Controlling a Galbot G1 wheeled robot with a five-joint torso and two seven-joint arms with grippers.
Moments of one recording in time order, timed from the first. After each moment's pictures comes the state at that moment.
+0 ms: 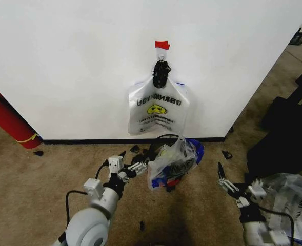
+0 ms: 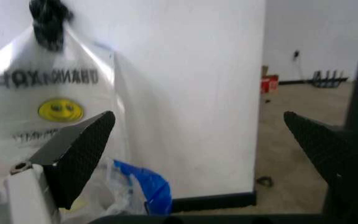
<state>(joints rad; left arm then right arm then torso) 1.21 -0.98 -0.06 -2.14 -0.68 0.21 -0.34 -1.90 1.37 0.65 2.15 0.28 0.54 0.05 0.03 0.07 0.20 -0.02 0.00</state>
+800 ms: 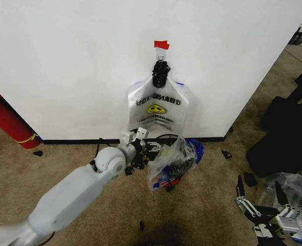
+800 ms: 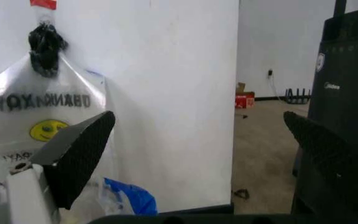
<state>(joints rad) 0.51 -1.03 0.30 -1.63 -0.91 0.53 -0.13 -2.05 1.49 0.66 2.25 0.18 0.65 0.08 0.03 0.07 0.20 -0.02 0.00</state>
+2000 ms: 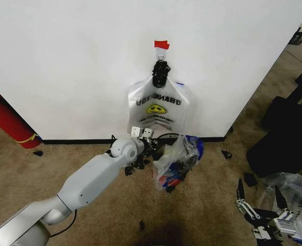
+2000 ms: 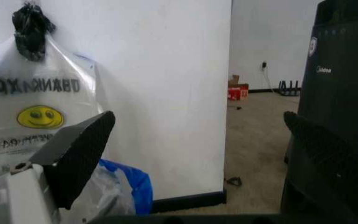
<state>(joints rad) 0.45 -1.15 0.32 -1.44 -1.02 0.56 -0.23 -2.03 1.48 0.65 2.19 0.18 0.65 0.10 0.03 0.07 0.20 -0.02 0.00</state>
